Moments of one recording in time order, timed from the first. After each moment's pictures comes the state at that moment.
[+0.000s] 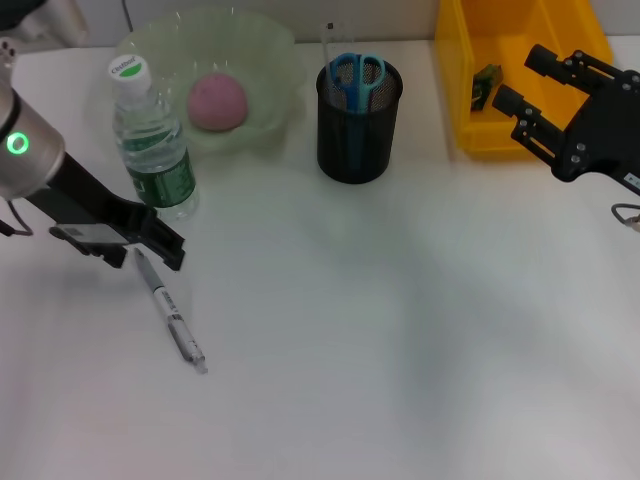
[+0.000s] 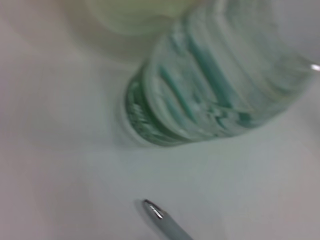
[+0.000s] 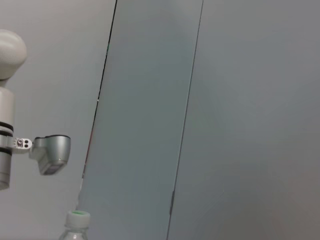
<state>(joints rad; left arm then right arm) -0.80 -2.06 0.99 1.05 2.79 1.71 -2.88 0.42 2.08 -0.75 -0.43 -1.39 -1.55 0.66</state>
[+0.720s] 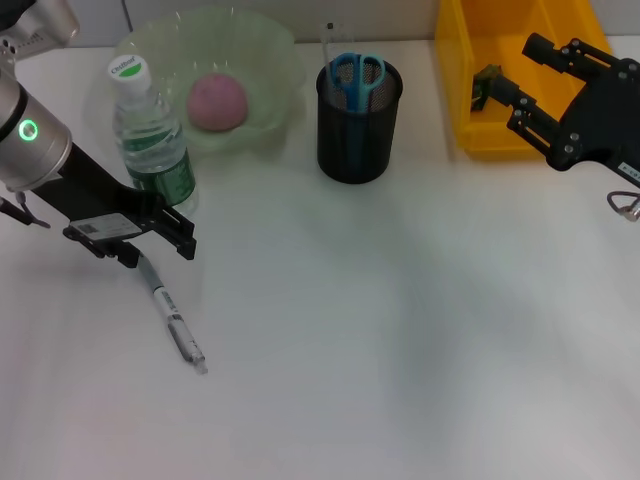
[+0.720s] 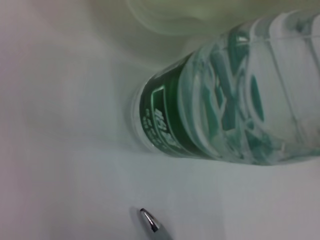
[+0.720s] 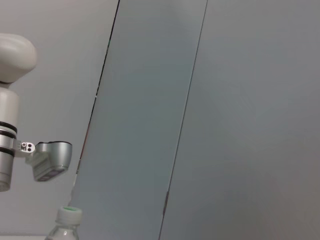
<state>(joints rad) -0.92 -2.04 0.76 0.81 2.89 1.64 -2.88 0.43 2.08 -0.75 -0.44 -1.38 -1.52 0.62</state>
